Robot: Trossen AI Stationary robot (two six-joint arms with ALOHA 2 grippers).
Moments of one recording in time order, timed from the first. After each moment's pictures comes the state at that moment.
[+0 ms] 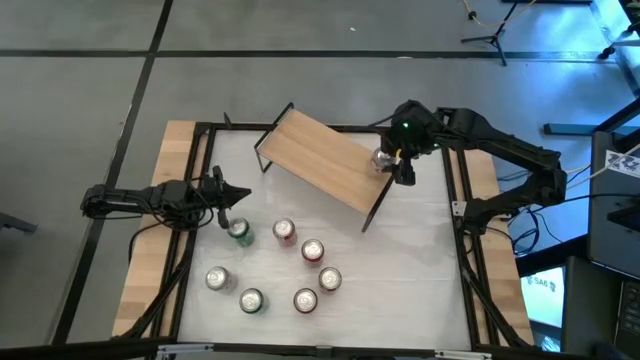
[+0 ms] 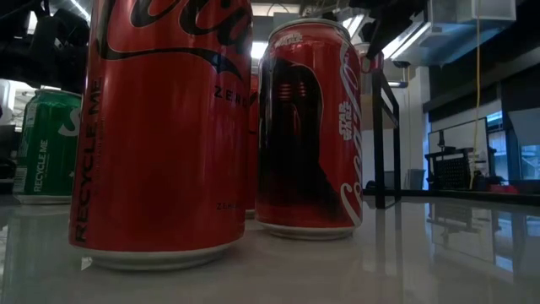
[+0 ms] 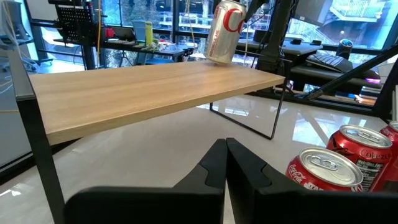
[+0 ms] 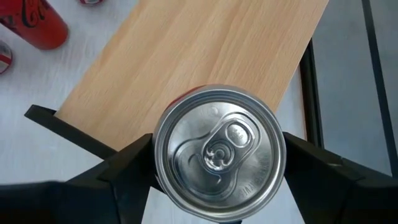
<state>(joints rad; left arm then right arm) -0.06 0.00 0.07 -0.12 -0.36 -0.12 -0.37 1.36 1.50 -1.13 -0.08 -0.40</state>
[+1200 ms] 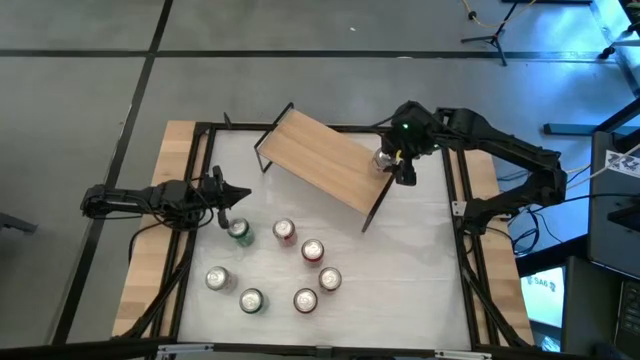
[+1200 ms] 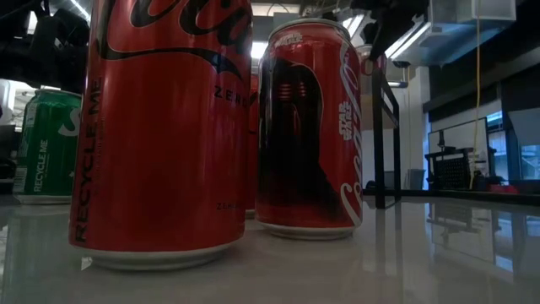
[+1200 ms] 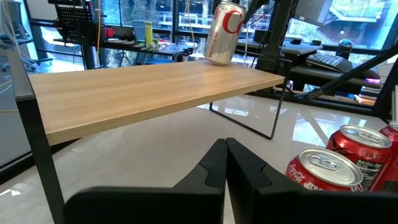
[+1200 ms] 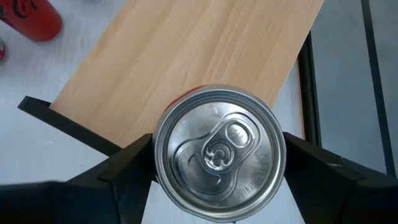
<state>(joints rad) -0.06 0.00 0.06 -0.12 -0.36 -0.12 -0.37 1.36 1.50 -1.15 -0.05 -0.40</state>
